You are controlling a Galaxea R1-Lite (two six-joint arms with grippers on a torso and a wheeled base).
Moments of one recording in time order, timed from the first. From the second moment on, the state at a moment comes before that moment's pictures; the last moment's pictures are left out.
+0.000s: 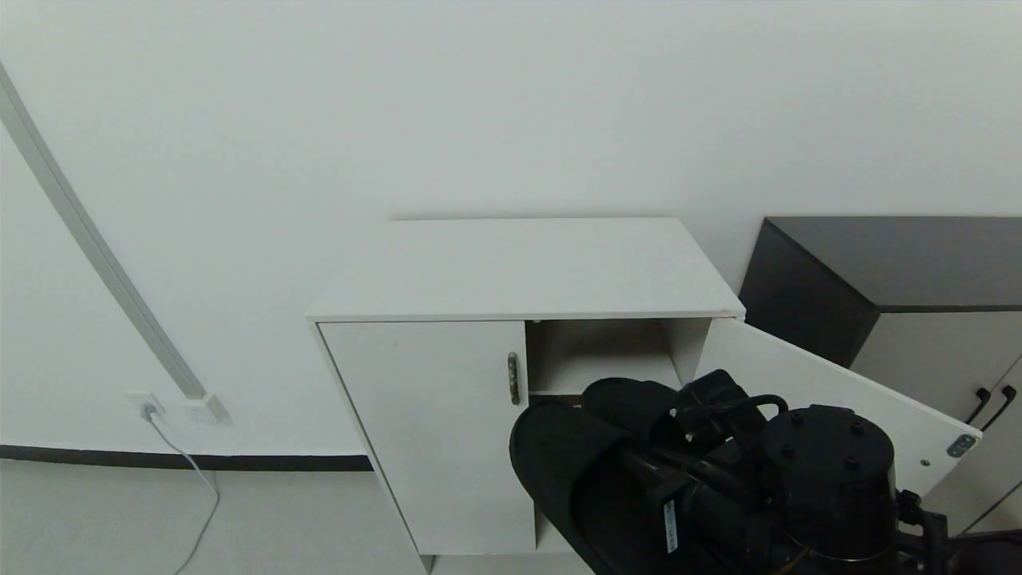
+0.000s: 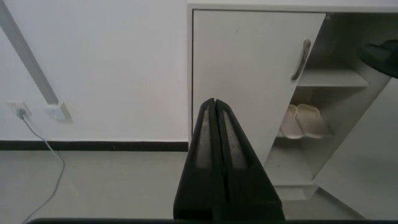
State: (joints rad) left arm 0.00 0.00 0.00 0.00 0.03 -0.01; right arm 0.92 1.72 -0.50 -0.90 -0.33 0.18
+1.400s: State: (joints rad) left arm 0.00 0.00 0.00 0.00 0.03 -0.01; right arm 0.83 2.03 -0.77 -0.76 -0.69 0.30
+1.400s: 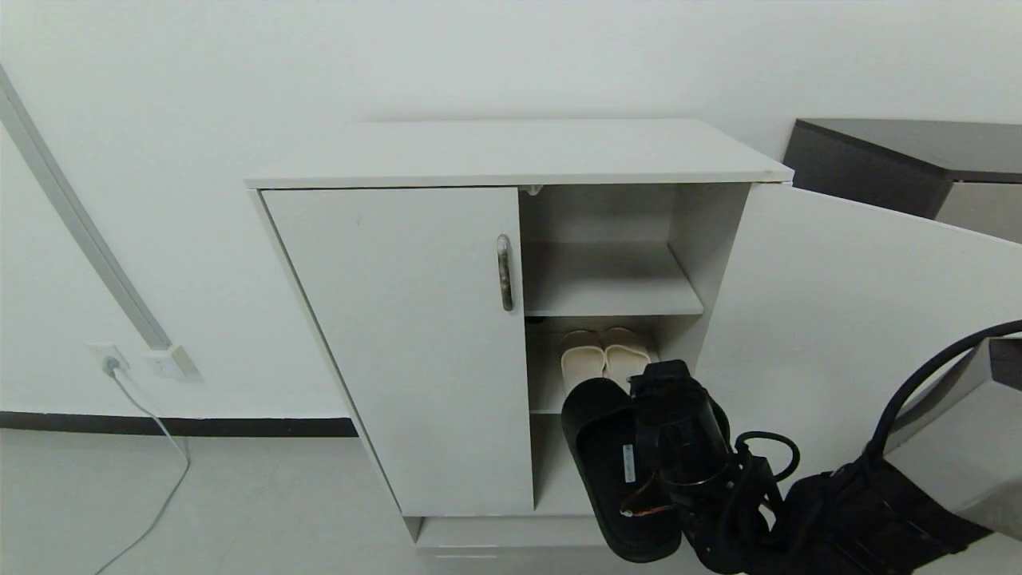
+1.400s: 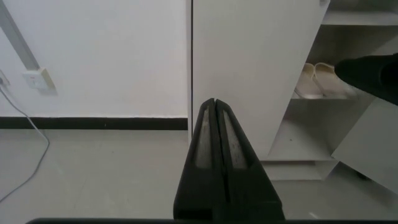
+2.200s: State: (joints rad) left arm 0.00 0.00 0.00 0.00 0.03 -0.01; right arm 0.81 1.97 -0.94 -0.66 -0.76 0.28
